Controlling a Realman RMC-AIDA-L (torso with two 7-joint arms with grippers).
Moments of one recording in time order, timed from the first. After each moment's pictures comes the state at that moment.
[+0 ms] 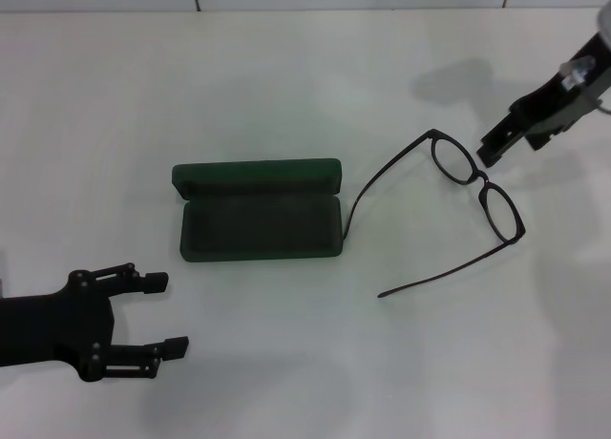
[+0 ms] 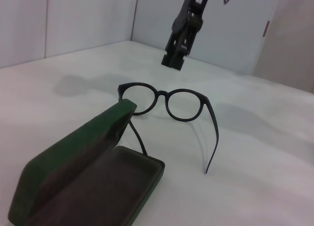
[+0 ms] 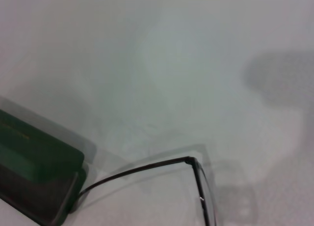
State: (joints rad) left arm -0.24 -2.03 0.72 0.76 2.06 1.75 -1.18; right arm 1.12 1.94 -1.02 -0.71 -2.68 -1.56 2.69
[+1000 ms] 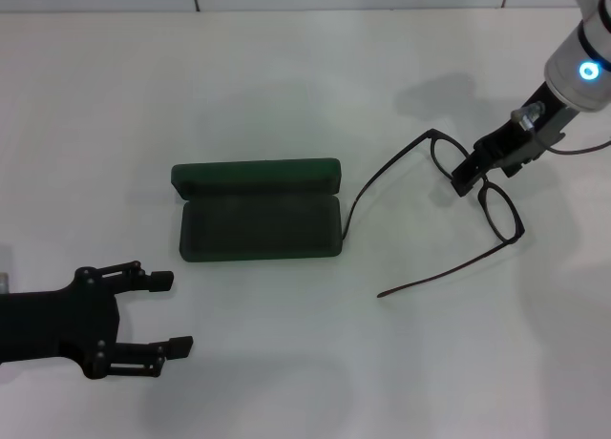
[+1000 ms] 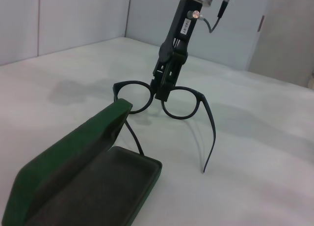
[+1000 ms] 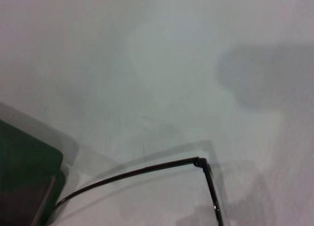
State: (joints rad) left arm -0.26 -2.03 0.72 0.76 2.08 1.75 -1.18; right arm 1.13 2.02 -1.10 -0.60 -2.72 -1.38 2.73
